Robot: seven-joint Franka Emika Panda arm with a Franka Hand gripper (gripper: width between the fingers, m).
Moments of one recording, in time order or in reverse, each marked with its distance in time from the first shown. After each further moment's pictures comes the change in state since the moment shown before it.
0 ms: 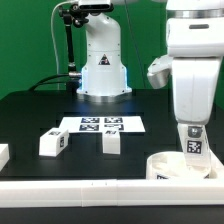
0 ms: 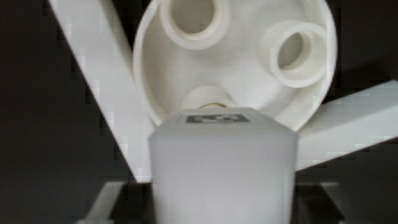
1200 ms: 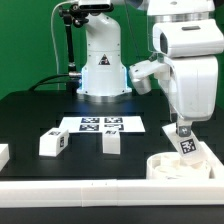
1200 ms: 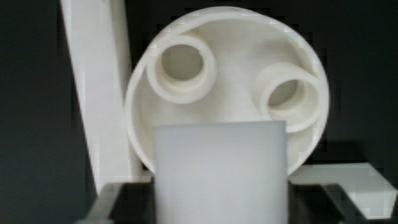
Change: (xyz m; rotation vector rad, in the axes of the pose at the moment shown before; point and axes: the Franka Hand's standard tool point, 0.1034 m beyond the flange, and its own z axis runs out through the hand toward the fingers) arm -0.020 -0.010 0.006 -0.056 0.009 -0.379
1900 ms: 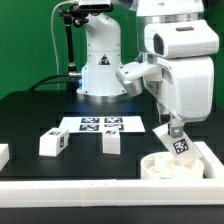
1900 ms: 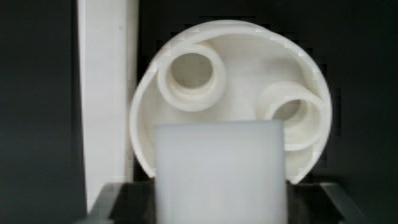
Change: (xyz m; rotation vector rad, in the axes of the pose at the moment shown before) arm -0.013 0.000 0.001 0.003 -0.002 -0.114
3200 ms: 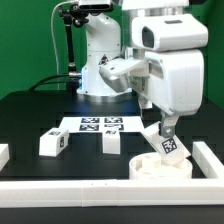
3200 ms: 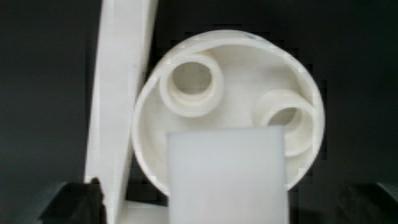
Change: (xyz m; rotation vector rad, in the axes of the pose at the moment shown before) arm -0.026 -0.002 -0.005 -0.006 -0.014 -0.123
